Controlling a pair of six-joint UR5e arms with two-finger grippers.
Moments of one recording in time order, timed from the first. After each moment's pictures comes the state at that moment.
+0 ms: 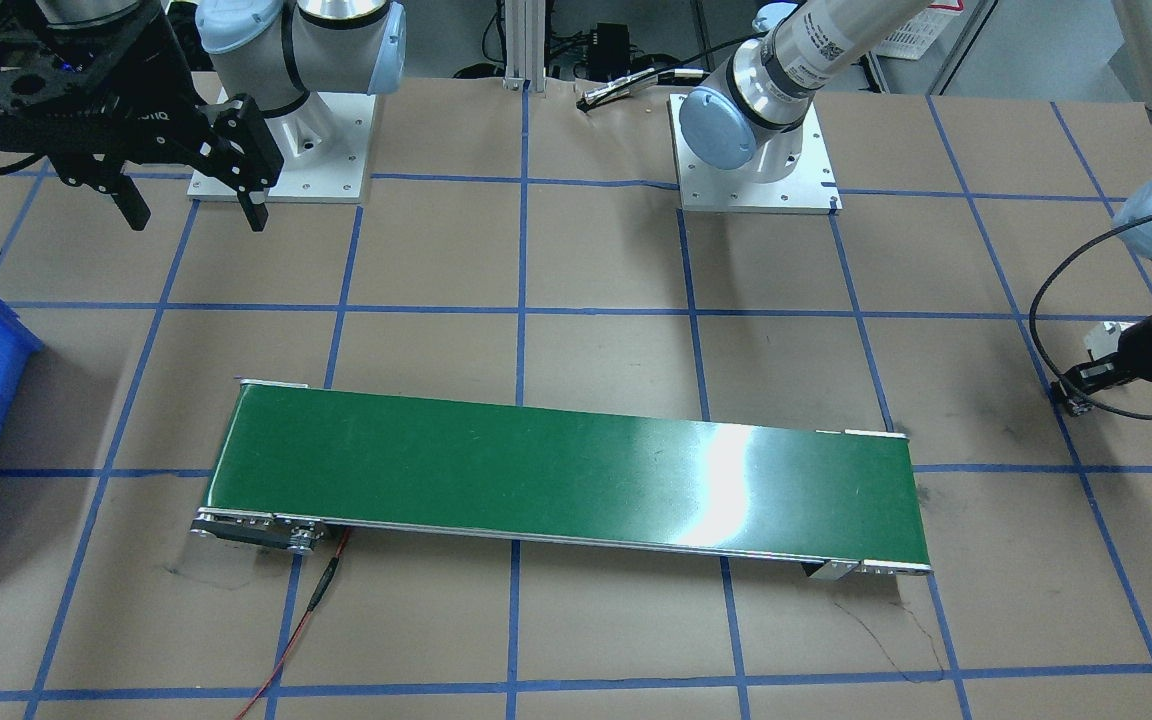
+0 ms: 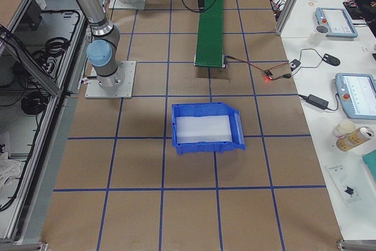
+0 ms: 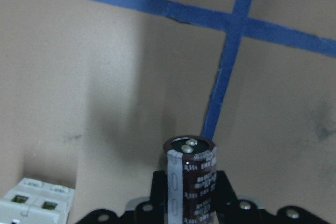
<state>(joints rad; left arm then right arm) -0.69 -2.03 -1.78 -1.00 1.61 0.66 1.55 -1.65 1.57 -1.62 -1.54 0.00</state>
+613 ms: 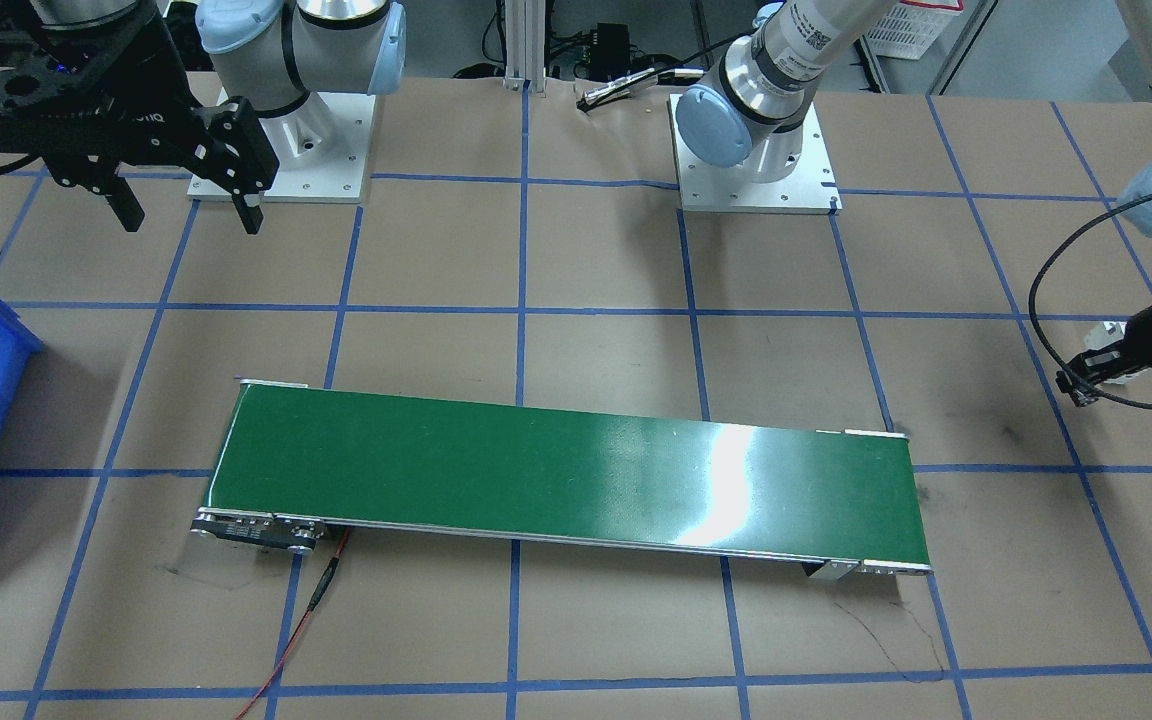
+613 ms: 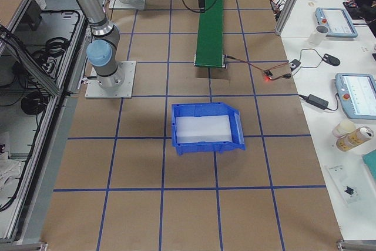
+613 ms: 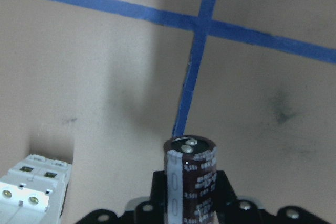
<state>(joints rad) -0.72 -1.97 -1.79 -1.05 1.63 0.63 1.55 -1.65 1.57 -1.63 -1.55 0.01</state>
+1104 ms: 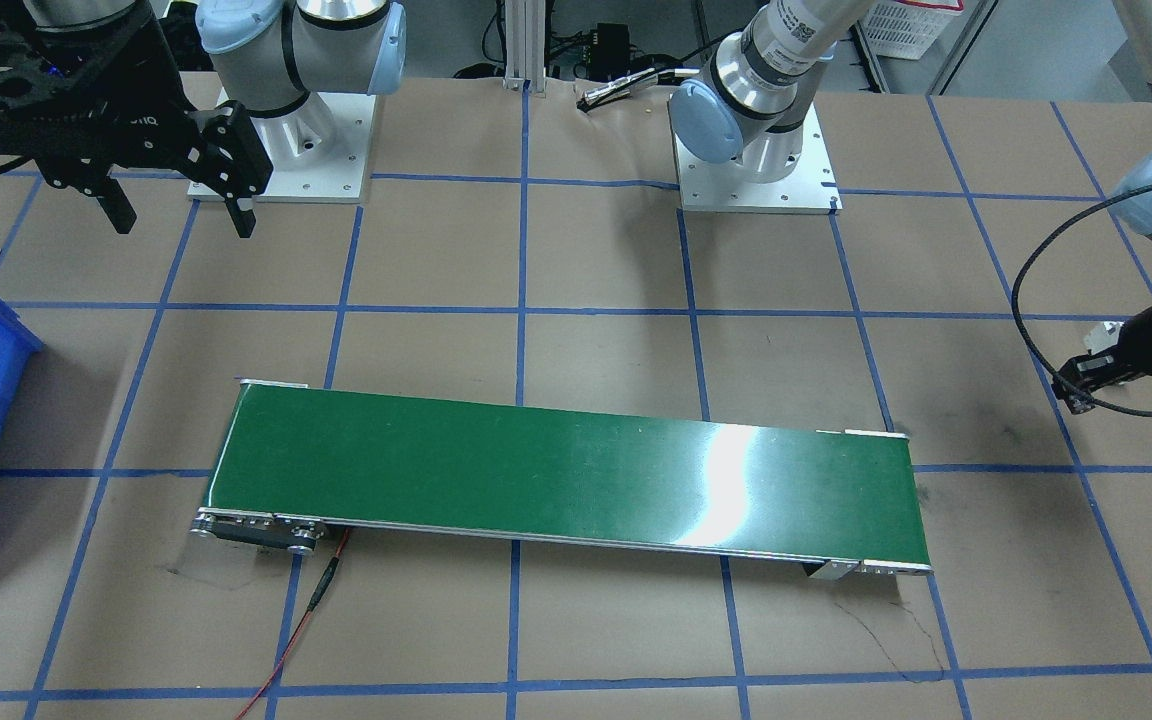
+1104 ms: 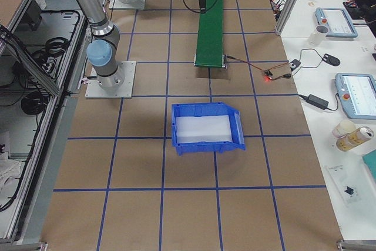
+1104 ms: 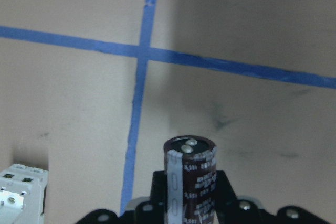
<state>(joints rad) -0.80 -1.92 -1.78 -1.08 1.65 0.60 1.54 -1.65 1.57 -1.63 -1.57 0.01</state>
